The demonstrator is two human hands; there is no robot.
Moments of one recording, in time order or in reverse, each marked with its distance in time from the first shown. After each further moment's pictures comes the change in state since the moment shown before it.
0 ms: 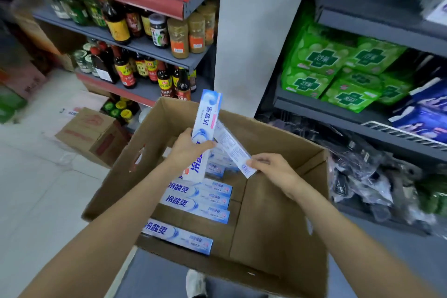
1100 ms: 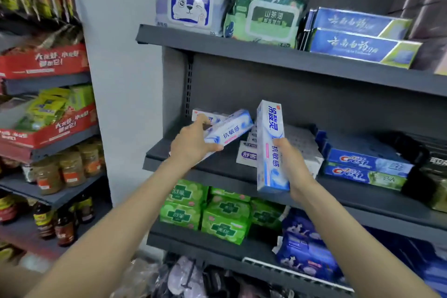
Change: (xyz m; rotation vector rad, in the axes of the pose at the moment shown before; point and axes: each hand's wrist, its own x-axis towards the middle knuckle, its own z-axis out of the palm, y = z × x) left_hand 0.082 0.398 0.295 0.467 0.301 0.683; right_hand -0.019 -0.106 -0.456 0.456 0.460 -0.340
